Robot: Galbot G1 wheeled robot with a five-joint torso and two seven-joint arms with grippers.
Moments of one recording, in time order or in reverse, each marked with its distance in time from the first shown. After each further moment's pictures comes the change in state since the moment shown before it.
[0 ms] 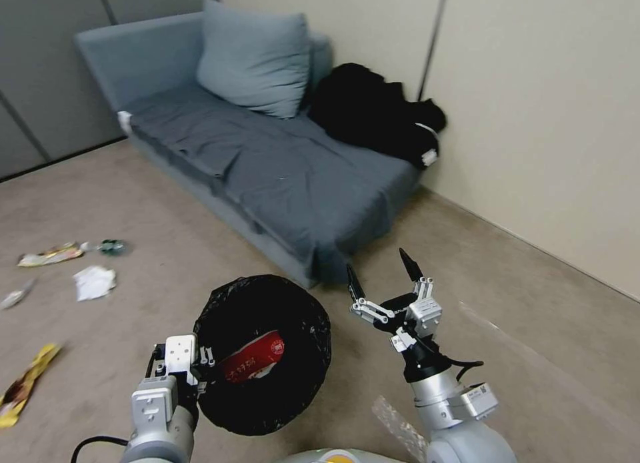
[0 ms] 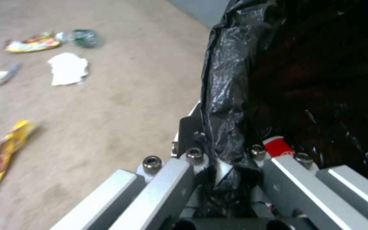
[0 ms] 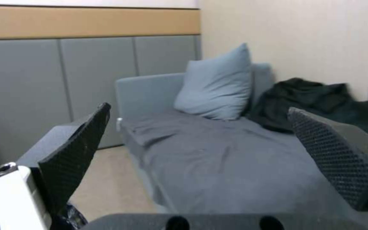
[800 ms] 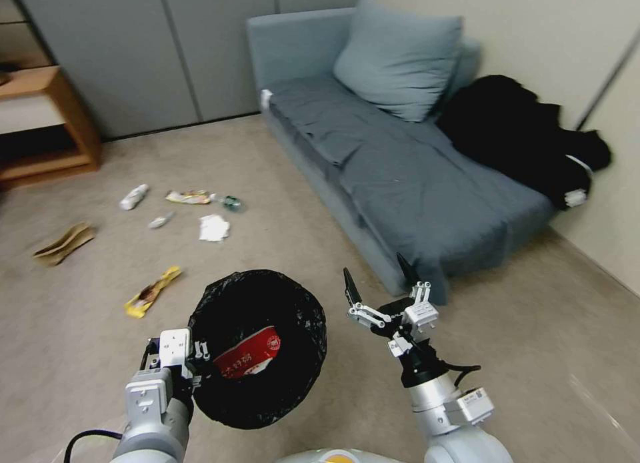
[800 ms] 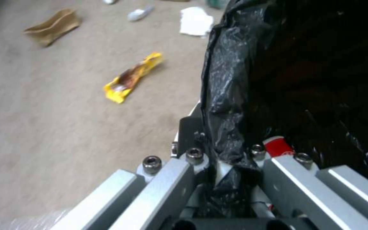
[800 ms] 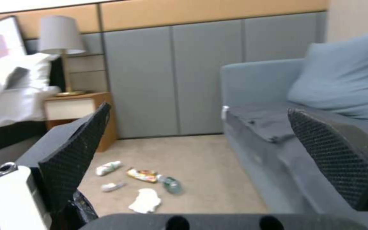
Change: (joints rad) left arm -0.015 0.000 -0.010 -0.013 -0.020 0.034 -0.010; right arm -0.016 -0.001 -0.013 0.009 -0.032 -0.008 0.002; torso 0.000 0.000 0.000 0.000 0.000
